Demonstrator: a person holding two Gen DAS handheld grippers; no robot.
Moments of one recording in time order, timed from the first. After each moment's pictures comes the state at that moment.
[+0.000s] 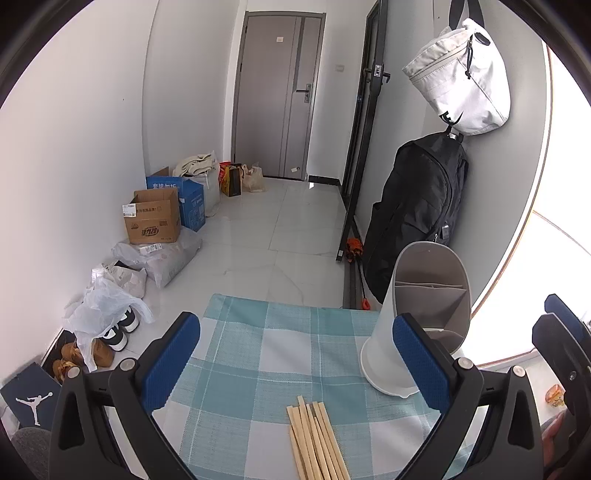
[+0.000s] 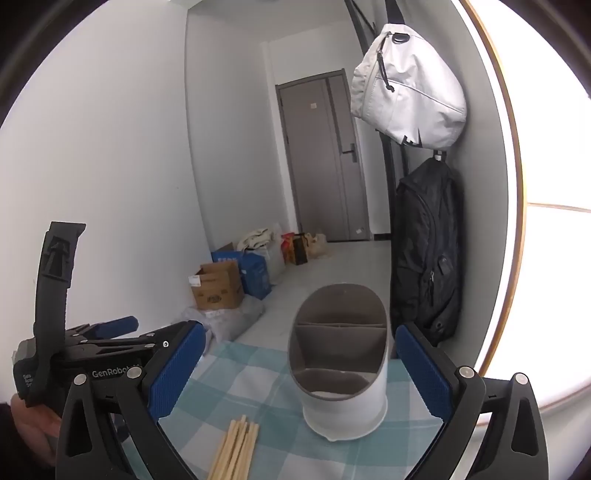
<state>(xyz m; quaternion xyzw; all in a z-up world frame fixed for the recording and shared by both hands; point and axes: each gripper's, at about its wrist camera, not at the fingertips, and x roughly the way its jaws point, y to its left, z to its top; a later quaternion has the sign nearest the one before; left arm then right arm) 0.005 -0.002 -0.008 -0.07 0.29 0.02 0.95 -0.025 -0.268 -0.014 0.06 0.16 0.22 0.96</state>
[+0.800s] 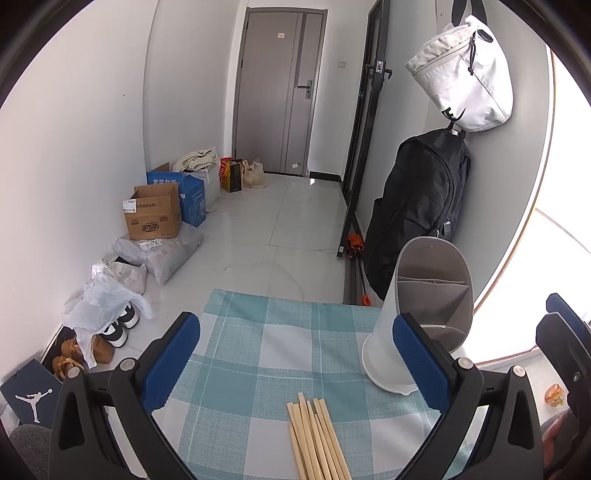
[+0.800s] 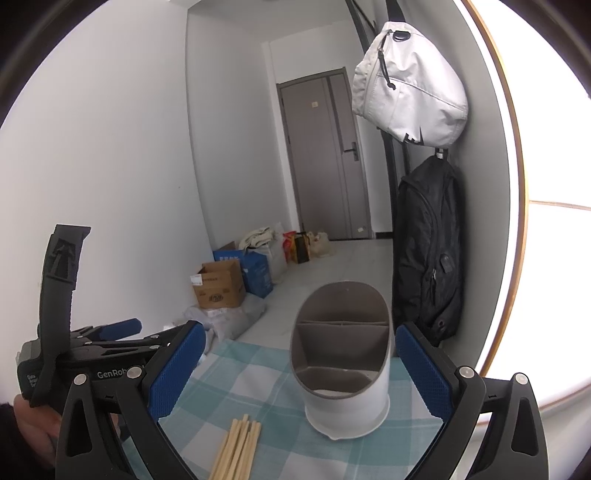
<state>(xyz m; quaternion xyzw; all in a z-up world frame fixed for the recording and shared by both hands) 0.005 -0.005 -0.012 -0.07 0.30 0.02 0.95 -0.023 -0.269 -0.015 0.06 0.16 0.23 0.96</state>
